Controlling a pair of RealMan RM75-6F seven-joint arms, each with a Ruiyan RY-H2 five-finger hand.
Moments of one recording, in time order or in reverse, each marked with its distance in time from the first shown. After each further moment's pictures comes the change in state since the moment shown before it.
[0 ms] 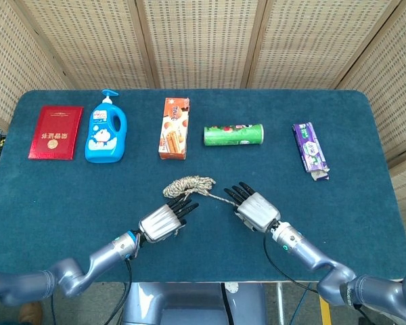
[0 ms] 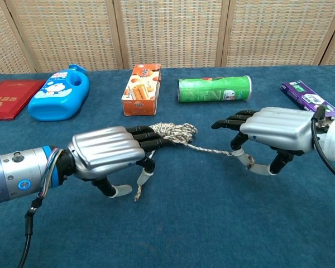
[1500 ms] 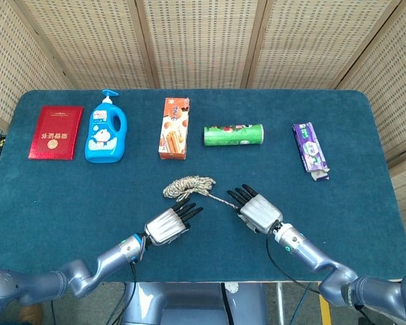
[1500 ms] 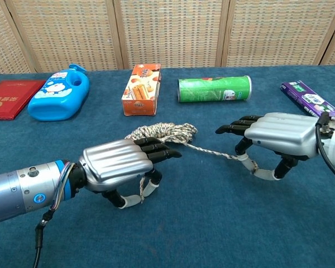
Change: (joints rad) left arm -0.023 -0.104 0.054 0.134 -0.001 0.051 -0.080; right arm -0.007 -0.008 -0.020 0.033 -0.013 0.007 0.039
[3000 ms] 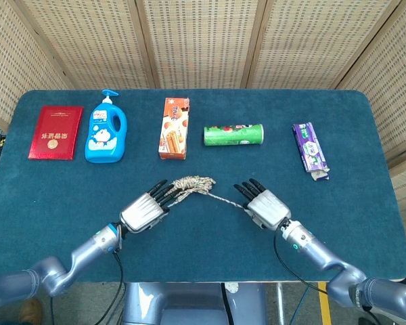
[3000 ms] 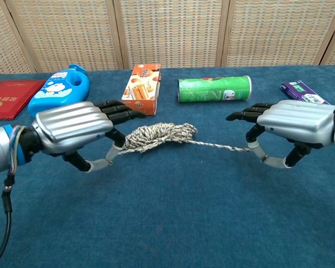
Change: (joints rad) left arm 0.049 0.211 -0.005 -0.127 -0.024 0.116 0.009; right arm -0.023 0.050 0.006 -0.009 -0.007 0.052 0.015
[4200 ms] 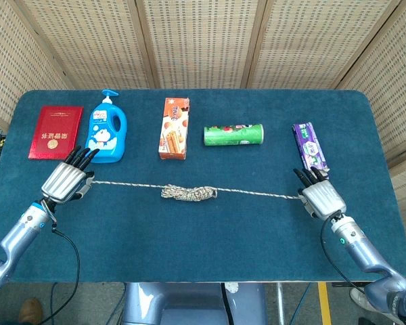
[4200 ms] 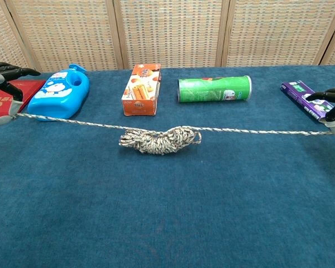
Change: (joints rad) left arm 0.143 0.160 0.000 0.294 -0.071 0.091 -0.341; right arm -0.133 0.122 -0.013 0.137 0.079 0.053 0.053
